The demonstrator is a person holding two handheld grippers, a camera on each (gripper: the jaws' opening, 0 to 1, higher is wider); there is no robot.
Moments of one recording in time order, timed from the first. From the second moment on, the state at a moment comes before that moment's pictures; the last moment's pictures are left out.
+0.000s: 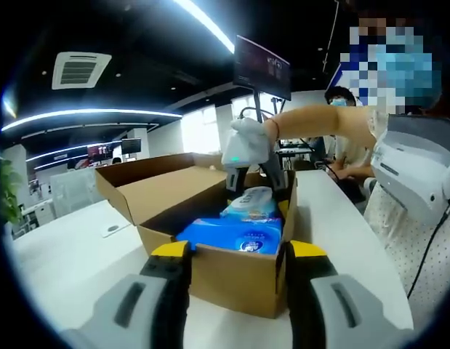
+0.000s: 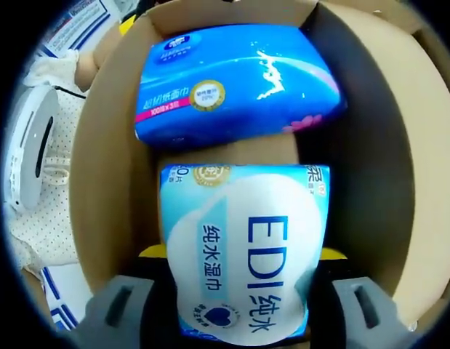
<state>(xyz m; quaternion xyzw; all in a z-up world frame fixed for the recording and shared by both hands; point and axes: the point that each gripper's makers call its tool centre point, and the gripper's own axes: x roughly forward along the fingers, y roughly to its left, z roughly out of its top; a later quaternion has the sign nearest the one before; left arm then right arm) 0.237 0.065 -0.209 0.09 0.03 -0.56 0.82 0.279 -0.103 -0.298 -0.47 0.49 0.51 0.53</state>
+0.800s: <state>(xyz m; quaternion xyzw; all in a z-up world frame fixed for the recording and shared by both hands) 0.237 0.062 -0.209 0.09 0.03 -0.56 0.82 0.287 -0.104 -0.284 -0.47 0.51 0.46 0.56</state>
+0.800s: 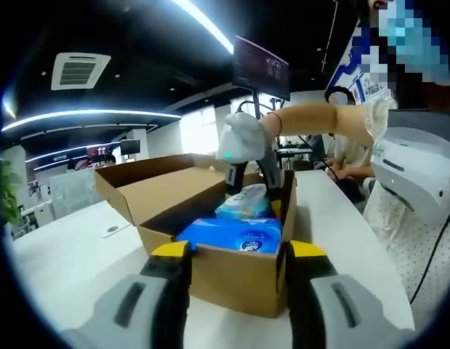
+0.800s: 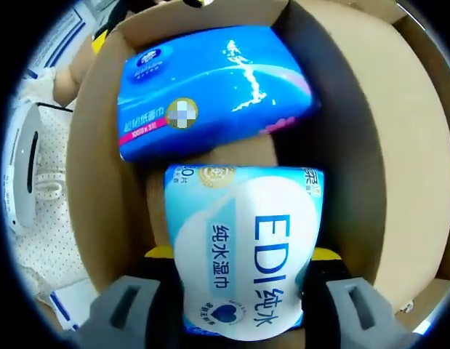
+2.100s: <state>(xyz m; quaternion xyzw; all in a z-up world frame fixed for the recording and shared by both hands) 0.239 0.065 -0.208 0.09 0.02 -0.57 0.82 0.285 -0.118 -0.178 -0.46 0.49 0.40 0.62</state>
